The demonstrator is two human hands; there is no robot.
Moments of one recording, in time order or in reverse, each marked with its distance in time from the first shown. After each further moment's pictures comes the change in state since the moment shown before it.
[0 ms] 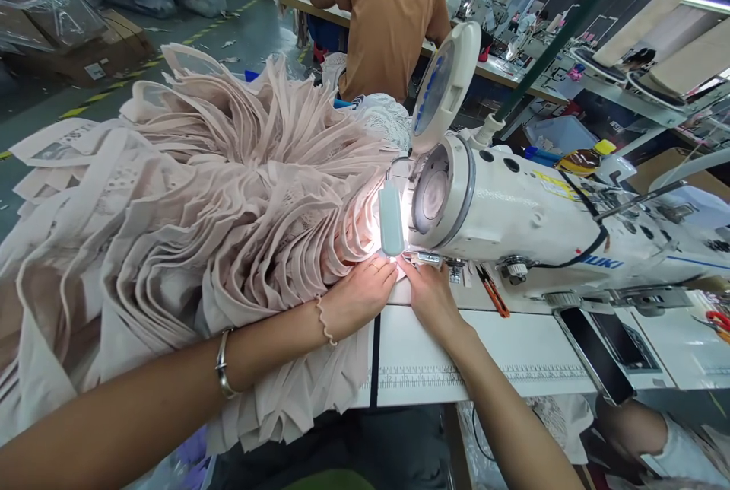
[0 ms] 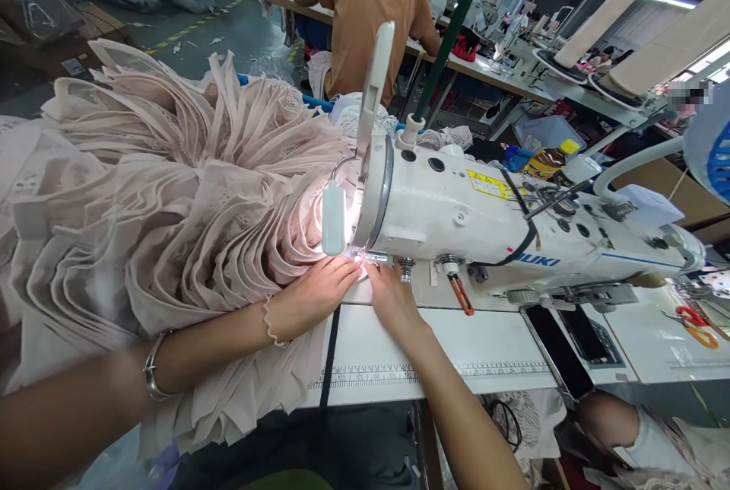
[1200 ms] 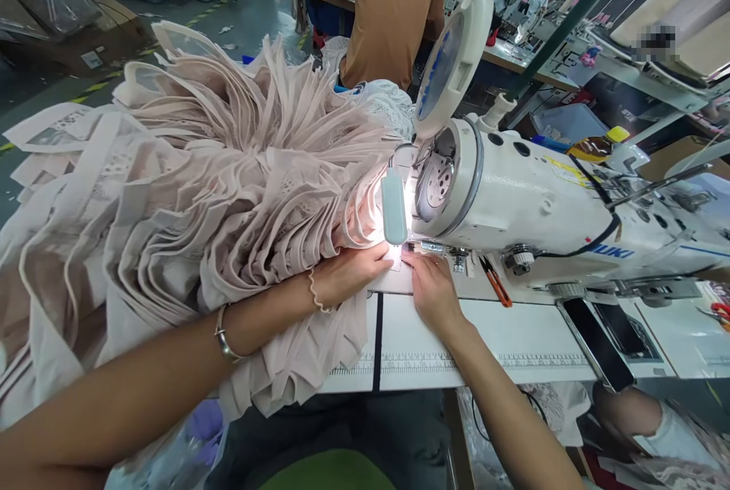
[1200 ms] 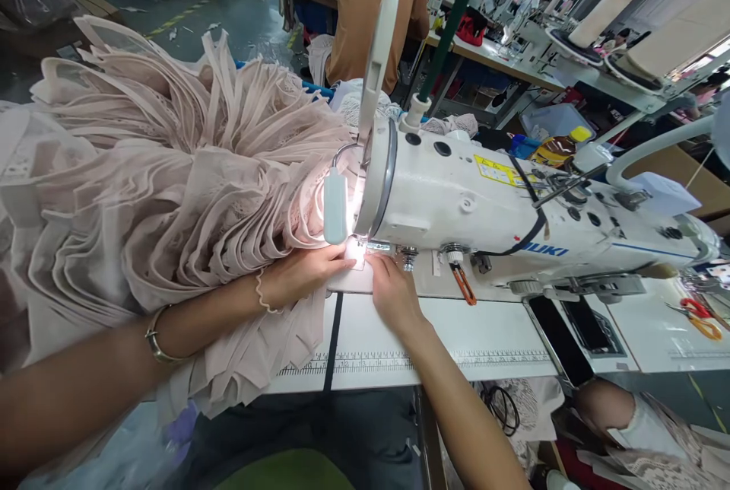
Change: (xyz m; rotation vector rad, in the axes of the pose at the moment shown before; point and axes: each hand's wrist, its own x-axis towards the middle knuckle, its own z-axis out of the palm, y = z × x) left_hand 0.007 -0.029 -0.020 -0.636 -0.122 -0.384; right_hand -0.011 0.006 0.010 0.144 0.353 -0.178
